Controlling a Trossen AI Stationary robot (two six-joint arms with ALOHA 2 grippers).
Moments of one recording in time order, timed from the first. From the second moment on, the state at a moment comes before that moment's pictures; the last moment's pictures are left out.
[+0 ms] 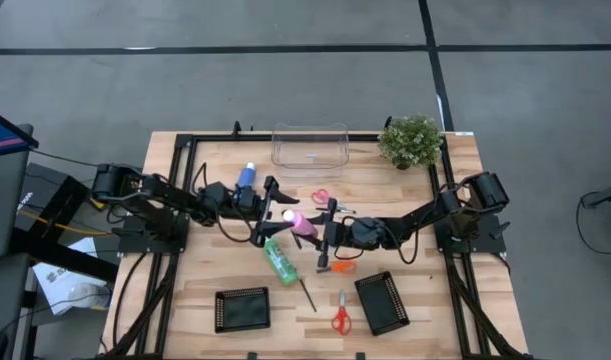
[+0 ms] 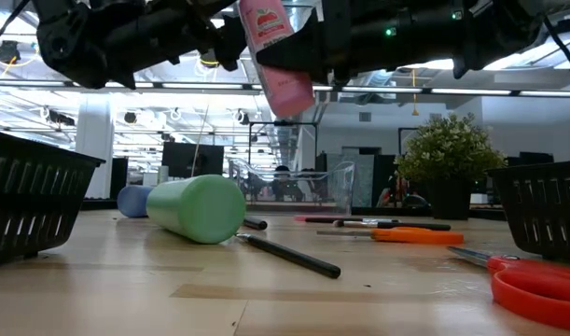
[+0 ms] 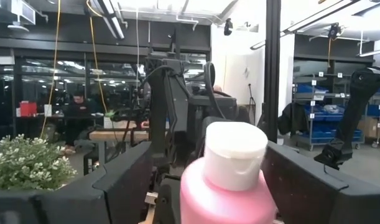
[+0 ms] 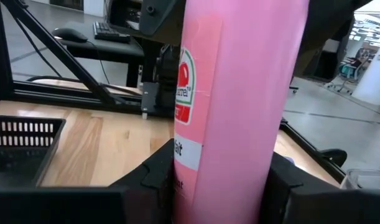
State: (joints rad) left arm 0.04 1.53 0.47 1.40 0.18 -0.07; right arm 0.23 1.77 0.79 0.92 0.42 -0.17
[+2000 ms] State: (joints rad) left arm 0.20 1.31 0.55 0.95 0.28 0.09; right arm 0.31 1.61 0.77 0.32 0.40 0.02
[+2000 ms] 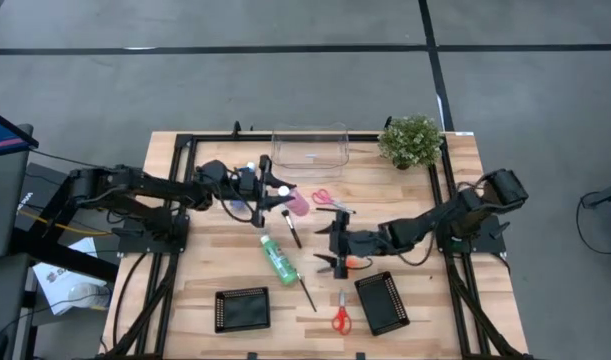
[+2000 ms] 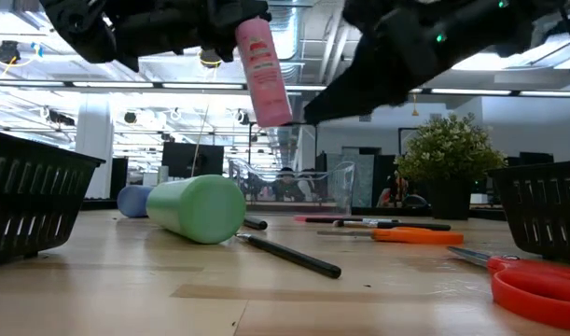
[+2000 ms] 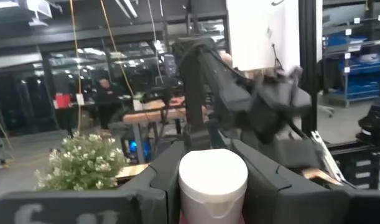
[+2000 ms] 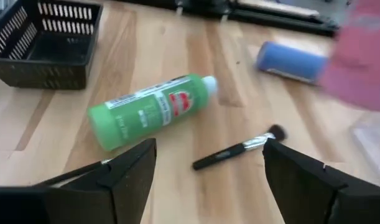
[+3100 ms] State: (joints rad) left arm 0.65 1.74 0.90 0.77 0.10 0.17; right arm 0.37 1.15 0.18 0.91 0.53 -0.03
